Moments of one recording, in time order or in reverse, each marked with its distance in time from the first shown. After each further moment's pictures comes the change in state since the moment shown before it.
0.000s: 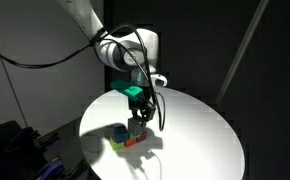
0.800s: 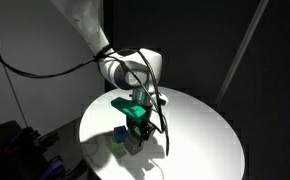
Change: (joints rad) arm -0.065 0.101 -0.003 -0.010 0.000 0.040 -0.118
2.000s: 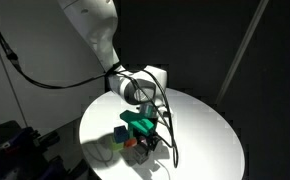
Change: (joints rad) arm -0.027 0.191 0.008 0.130 0.012 0.060 -0.015
